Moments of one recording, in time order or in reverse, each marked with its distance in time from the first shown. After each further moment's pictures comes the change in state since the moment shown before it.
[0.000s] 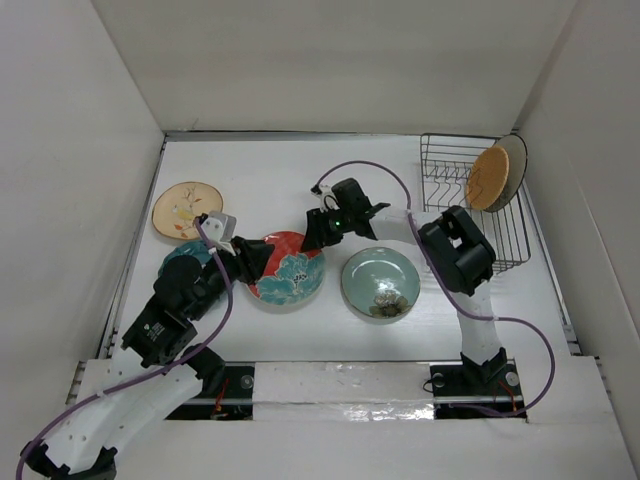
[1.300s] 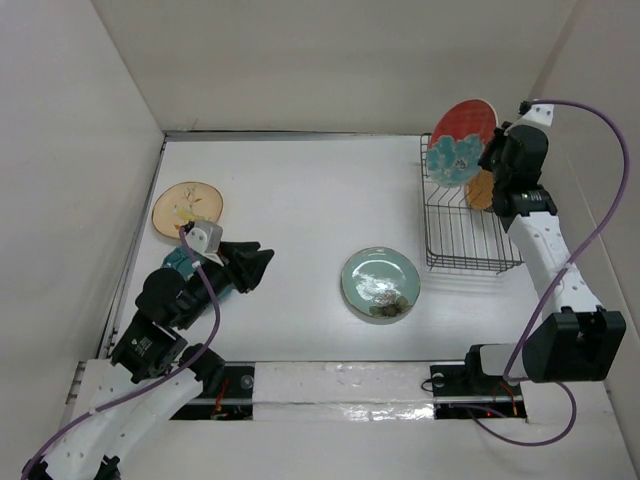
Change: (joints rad) left arm 0.030 -0.097 0.000 0.002 0.098 0.000; right arm -0.616 -0.814 -0.190 -0.032 0.741 -0.101
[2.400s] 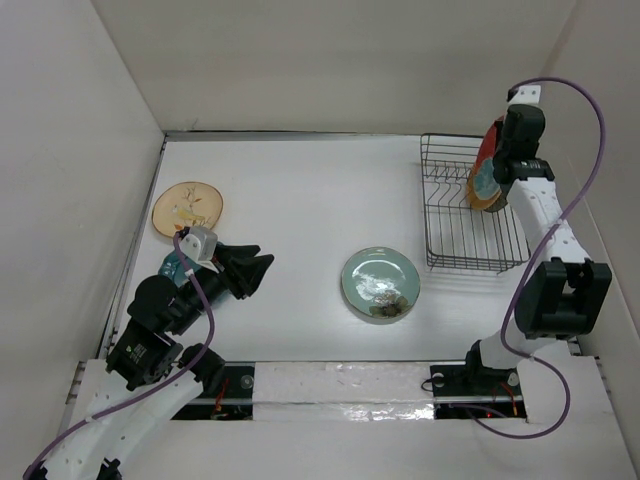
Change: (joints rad) left arm 0.000 -0.052 0.000 -0.002 0.062 -0.004; right arm -0.080 0.236 0.240 -0.156 0.269 -0.426
